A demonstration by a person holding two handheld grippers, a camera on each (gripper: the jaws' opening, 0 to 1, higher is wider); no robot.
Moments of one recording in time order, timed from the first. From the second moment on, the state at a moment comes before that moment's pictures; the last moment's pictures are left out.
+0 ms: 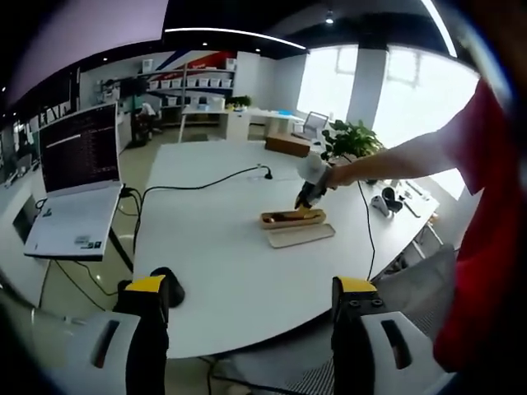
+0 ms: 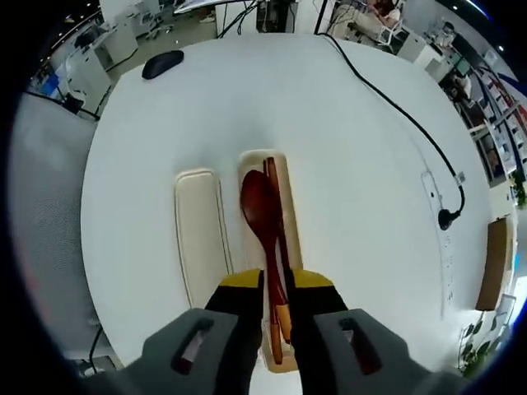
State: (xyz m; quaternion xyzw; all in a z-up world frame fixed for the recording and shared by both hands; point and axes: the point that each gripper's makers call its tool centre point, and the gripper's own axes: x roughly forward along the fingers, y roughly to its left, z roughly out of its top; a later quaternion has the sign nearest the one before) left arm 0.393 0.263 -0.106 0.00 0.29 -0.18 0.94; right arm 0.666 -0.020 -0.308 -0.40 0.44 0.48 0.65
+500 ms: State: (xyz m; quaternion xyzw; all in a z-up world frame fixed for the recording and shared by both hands) left arm 0.390 0.254 -0.101 0.01 0.28 -0.24 0.93; right arm 0.615 -0.059 -0.275 -0.38 0.43 0.44 0.69
